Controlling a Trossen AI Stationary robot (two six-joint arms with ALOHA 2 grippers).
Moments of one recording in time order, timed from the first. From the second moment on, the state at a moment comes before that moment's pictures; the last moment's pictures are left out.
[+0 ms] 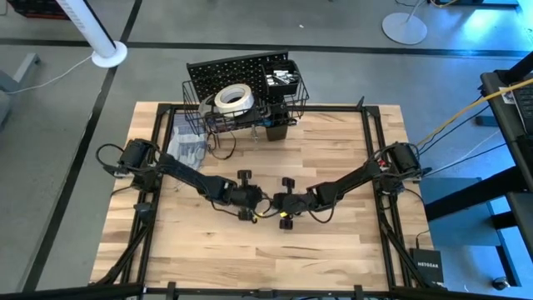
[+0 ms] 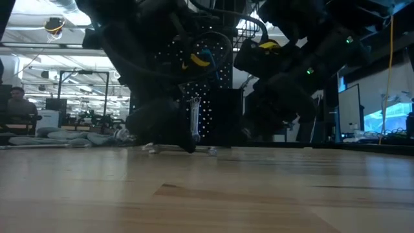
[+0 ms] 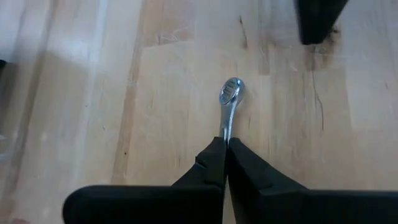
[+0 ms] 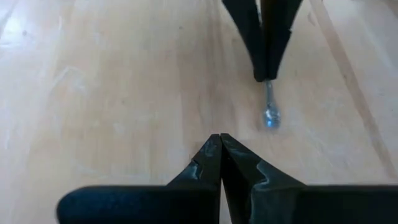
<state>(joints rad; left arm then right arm) -0.22 1.89 0.98 -0.15 -0.44 -0.06 0.28 1.87 0.88 0.22 0.30 0.18</state>
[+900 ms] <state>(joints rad) -0.18 1.73 0.97 -0.17 -0.30 -0.12 0.27 1.80 0.88 0.13 0.41 0.23</state>
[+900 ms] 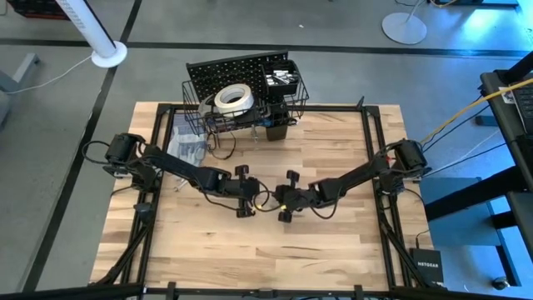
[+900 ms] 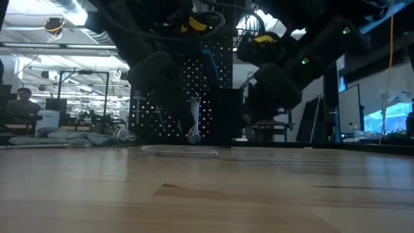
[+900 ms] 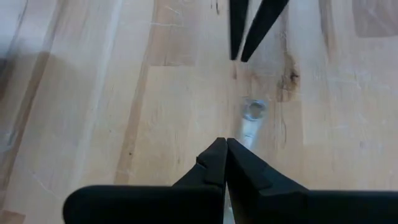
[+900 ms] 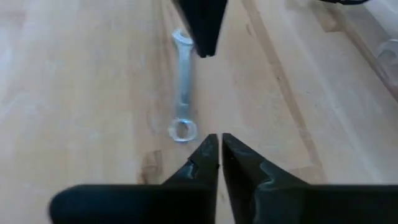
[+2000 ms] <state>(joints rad) -0.19 1.74 0.97 -0.25 -0.23 -0.20 0.24 1.99 0.89 0.37 0.29 0.24</state>
